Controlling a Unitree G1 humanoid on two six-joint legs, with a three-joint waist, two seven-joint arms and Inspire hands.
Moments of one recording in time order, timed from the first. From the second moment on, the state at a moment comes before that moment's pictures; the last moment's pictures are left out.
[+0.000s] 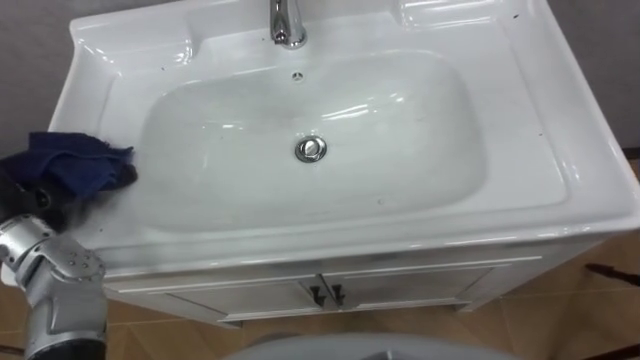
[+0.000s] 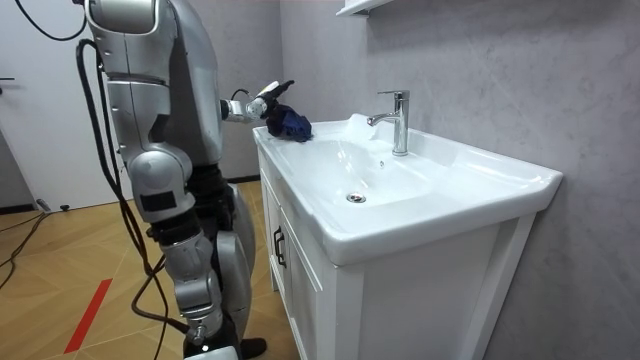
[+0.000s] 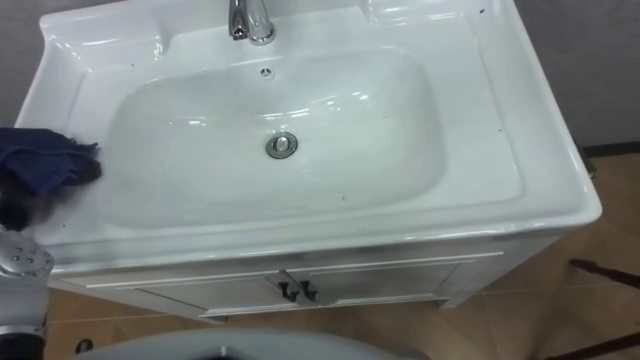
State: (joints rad) left arm 0.15 0.27 0.35 0.25 0.49 0.12 0.67; right arm 0.11 -0.29 -0.02 1.31 0.04 0.12 -0.03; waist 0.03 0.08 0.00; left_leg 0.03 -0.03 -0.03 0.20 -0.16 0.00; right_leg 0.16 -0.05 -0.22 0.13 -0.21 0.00
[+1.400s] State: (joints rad) left arm 0.09 0.28 0.56 -0.04 -0.13 0.09 0.55; right arm 0.10 -0.27 -0.10 1.28 0.07 0.12 -0.02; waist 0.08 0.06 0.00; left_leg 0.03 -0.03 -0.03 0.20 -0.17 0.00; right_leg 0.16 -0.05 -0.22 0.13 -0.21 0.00
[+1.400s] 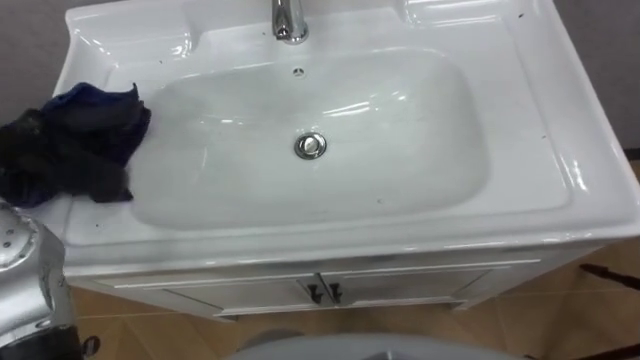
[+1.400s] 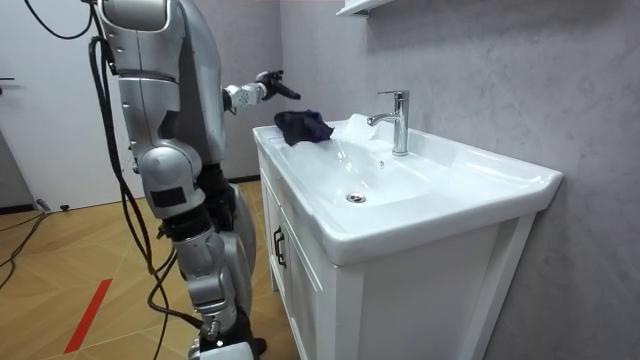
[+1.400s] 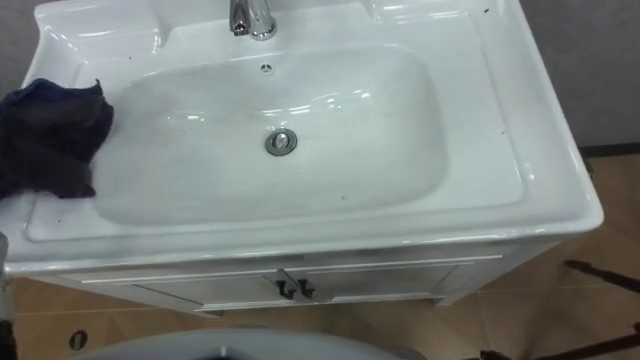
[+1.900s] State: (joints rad) left arm 0.08 0.30 0.66 -0.04 -0.13 0.07 0.69; right arm 0.11 -0.27 -0.10 1.24 0.07 0.11 -0.02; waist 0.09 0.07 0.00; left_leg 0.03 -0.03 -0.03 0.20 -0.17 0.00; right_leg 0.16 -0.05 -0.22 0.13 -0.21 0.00
